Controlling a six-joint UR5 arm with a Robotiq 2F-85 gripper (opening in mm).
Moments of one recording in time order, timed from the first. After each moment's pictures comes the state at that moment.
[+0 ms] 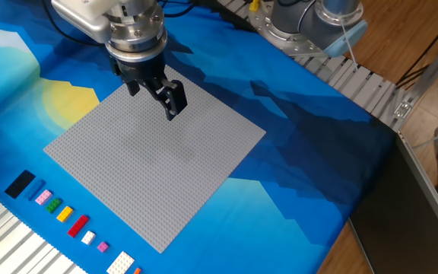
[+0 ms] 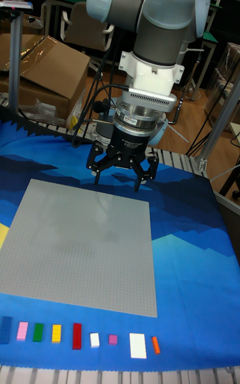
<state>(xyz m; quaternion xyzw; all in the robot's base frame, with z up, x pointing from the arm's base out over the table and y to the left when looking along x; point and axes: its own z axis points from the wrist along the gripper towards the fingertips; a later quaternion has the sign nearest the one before) 0.544 0.002 0.190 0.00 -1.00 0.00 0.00</state>
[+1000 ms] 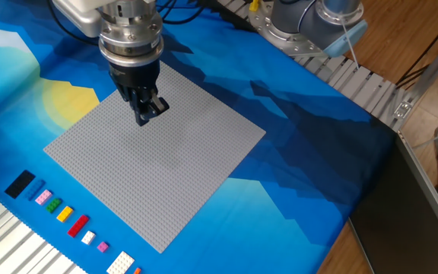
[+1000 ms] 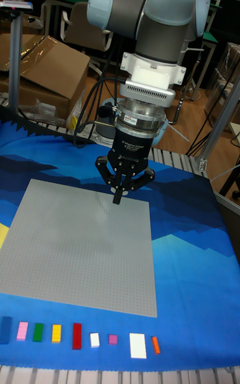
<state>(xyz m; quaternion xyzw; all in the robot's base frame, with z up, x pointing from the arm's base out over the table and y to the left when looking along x) 0.582 0.008 0.192 -0.07 -0.99 -0.01 -0.07</state>
